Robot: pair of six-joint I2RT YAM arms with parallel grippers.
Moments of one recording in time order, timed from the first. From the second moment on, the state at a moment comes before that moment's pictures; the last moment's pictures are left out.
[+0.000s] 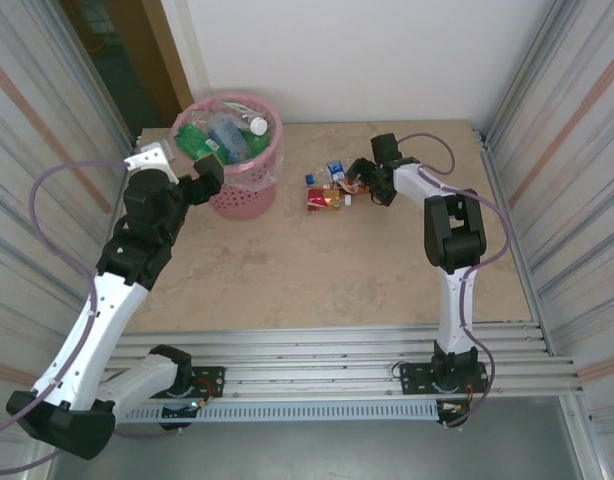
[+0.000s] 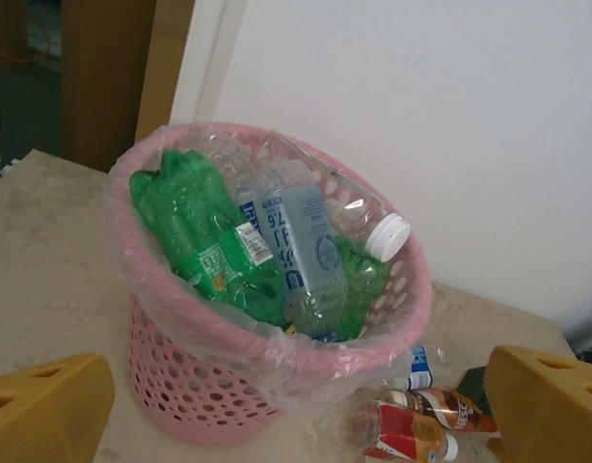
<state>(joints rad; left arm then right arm) -0.34 0.97 1.11 -0.35 -0.27 -0.48 0.25 2.21 1.71 -0.46 -0.05 0.83</state>
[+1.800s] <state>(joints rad) -0.35 1.09 1.00 -0.22 0.18 -0.52 0.17 1.60 1.21 -0.44 -0.19 0.57</state>
